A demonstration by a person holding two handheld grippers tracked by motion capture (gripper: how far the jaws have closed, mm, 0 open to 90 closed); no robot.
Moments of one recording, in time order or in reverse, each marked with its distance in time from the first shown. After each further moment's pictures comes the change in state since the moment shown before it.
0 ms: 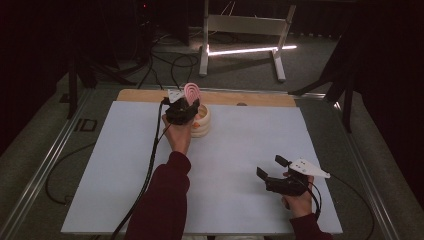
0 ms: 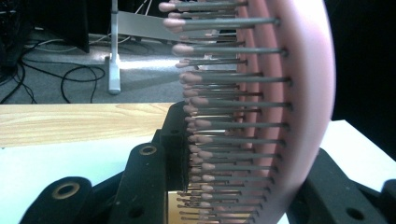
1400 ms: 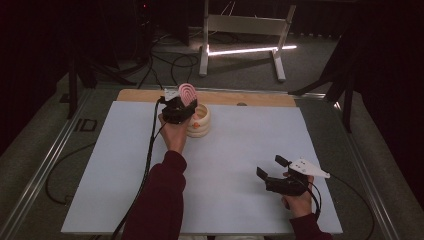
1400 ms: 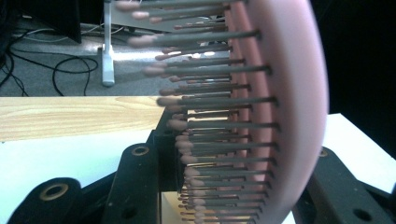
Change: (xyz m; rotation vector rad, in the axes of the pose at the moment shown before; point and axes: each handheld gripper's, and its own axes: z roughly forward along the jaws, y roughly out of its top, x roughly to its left) left arm 0.015 0.003 -0.001 0.040 -0.030 -0.011; right arm 0.000 0.000 0.000 0.001 -0.002 0.002
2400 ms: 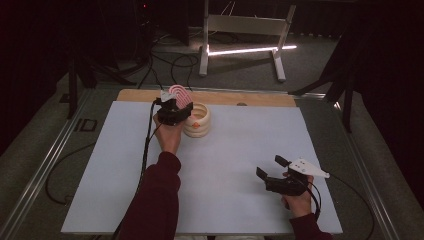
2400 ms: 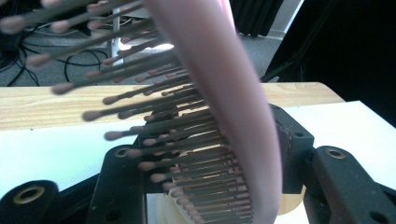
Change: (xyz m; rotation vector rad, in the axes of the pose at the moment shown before) left arm 0.014 -0.006 -0.001 0.038 0.030 0.028; right arm 0.000 -0.001 0.001 0.004 -0.002 -0.001
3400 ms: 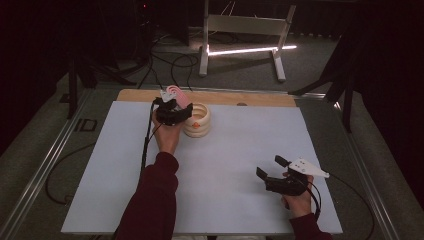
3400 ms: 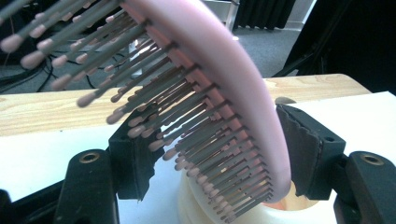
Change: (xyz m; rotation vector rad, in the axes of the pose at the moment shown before) left arm -0.001 0.001 -0.003 0.014 0.074 0.056; right arm -0.001 -0.001 0.000 0.005 0.001 0.002
